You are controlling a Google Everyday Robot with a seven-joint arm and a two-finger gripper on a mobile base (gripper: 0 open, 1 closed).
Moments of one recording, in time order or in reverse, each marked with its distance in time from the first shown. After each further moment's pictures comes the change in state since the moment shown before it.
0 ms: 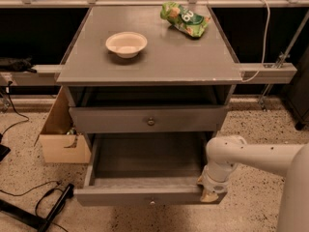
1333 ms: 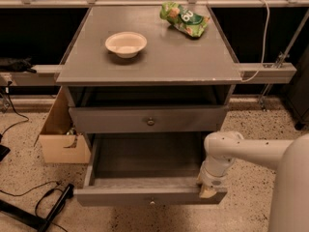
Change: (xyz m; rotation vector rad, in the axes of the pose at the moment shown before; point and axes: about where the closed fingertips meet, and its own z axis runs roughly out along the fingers) arm -0.004 -0.019 -0.005 0.000 0.000 0.000
